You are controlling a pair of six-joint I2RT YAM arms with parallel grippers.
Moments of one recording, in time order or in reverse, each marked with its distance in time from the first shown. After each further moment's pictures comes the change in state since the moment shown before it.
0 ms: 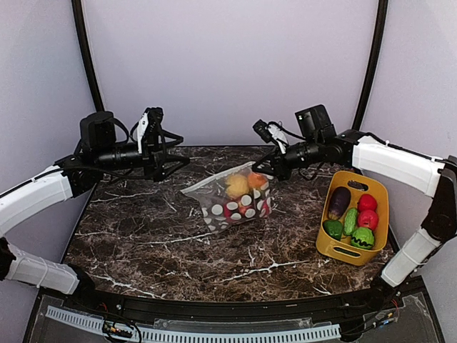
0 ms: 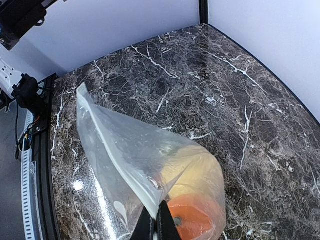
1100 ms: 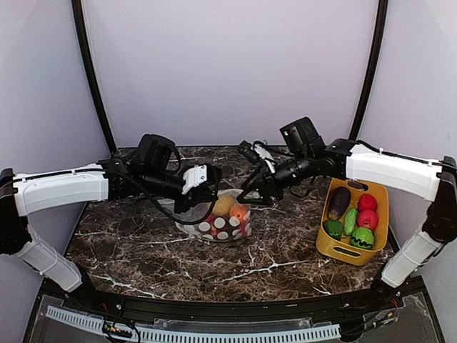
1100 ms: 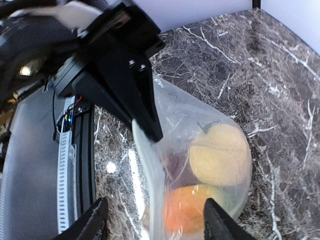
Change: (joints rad) left arm -0.251 0.266 0.095 -0.278 -0.243 0.414; right arm 0.132 0.048 0.027 -0.096 -0.087 0.047
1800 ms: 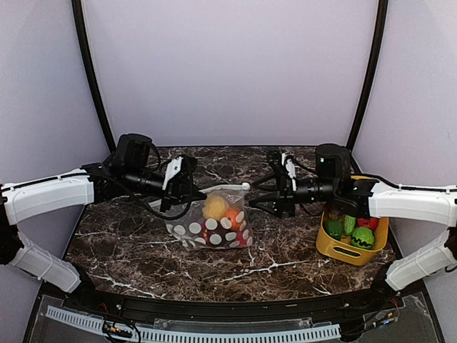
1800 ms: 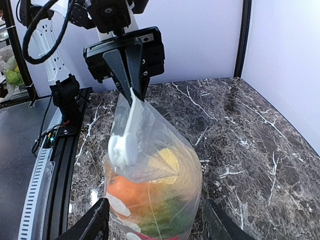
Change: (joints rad) left arm 0.124 -0.127 -0.131 0.101 0.307 -0.100; right arm -0.008 -0.323 -0.542 0.654 0.045 -0.010
